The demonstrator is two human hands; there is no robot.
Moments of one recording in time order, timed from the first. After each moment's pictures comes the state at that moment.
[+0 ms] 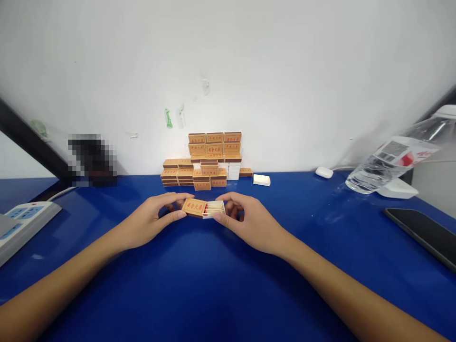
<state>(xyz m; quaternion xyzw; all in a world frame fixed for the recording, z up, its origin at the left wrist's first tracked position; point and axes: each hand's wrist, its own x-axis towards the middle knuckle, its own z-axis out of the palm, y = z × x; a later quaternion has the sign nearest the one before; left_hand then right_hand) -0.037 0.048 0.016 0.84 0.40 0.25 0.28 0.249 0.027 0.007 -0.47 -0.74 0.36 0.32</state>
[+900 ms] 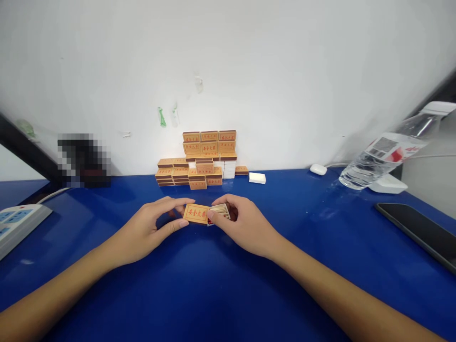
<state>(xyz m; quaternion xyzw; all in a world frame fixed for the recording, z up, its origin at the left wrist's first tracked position) -0.024 0.029 0.016 0.85 0.39 0.27 0.24 0.237 0.017 0.007 -0.50 -0.68 0.42 0.33</state>
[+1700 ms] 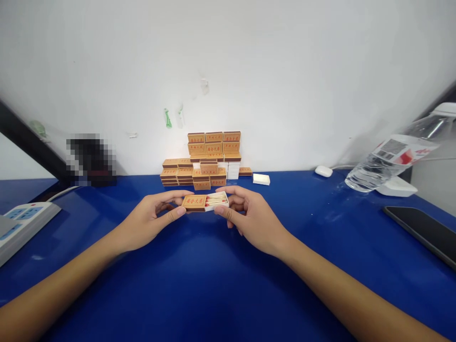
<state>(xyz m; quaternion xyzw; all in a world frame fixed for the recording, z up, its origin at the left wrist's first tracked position) -0.027 0.040 0.020 0.78 0.41 0.32 0.35 0.242 0.019 0.017 -0.46 -0.65 0.47 0.38</state>
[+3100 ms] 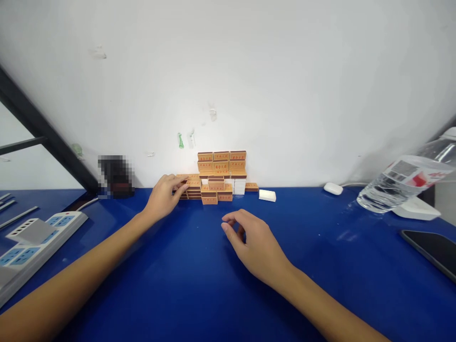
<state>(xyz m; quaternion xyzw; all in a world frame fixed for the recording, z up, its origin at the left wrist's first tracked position) -0.042 0.123 0.028 0.81 0.49 0.32 -0.03 0.237 0.009 0.016 -0.51 -0.75 0.22 0.36</state>
